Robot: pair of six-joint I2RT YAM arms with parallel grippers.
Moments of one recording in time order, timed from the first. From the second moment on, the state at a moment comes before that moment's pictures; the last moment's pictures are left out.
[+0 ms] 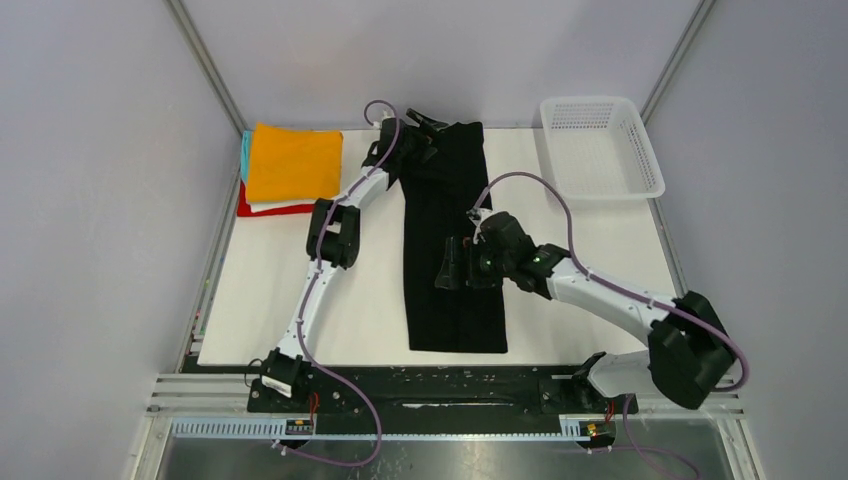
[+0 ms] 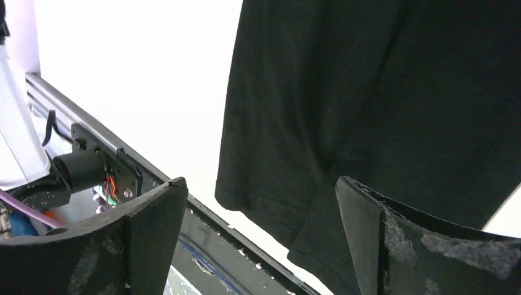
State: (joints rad) left arm -0.31 2.88 2.51 0.12 0.23 -1.30; right arm 0.73 1.37 0.84 -0.27 -0.24 0.64
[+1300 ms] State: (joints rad) left arm -0.76 0.96 0.51 -0.39 0.02 -0.92; right arm 0.70 0.75 0.32 -0.30 0.17 0.70
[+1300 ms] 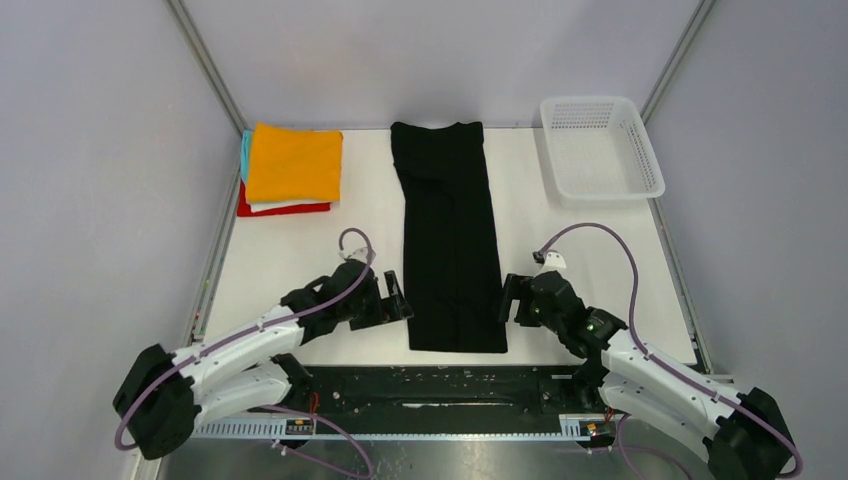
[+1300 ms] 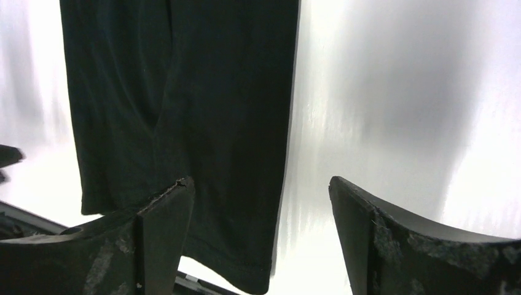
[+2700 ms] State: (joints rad) left arm -0.89 1.34 0.52 -0.21 0.23 -0.96; right arm 0.70 0.81 0.25 -0.33 -0.23 0.84
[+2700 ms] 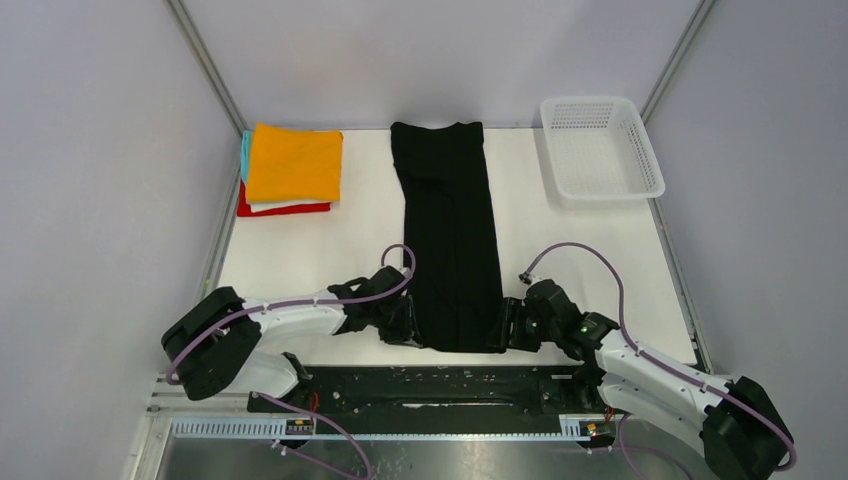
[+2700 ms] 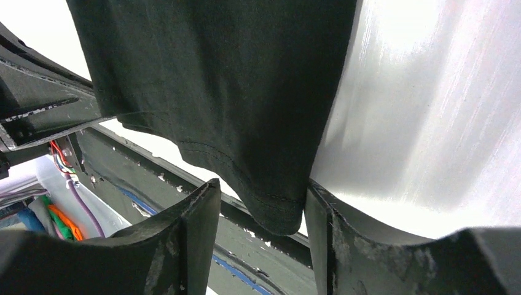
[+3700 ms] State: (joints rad) left arm -0.90 1.00 0.37 -0.23 0.23 -0.91; right arm 0.73 0.73 0.24 -0.42 -0.33 0.81
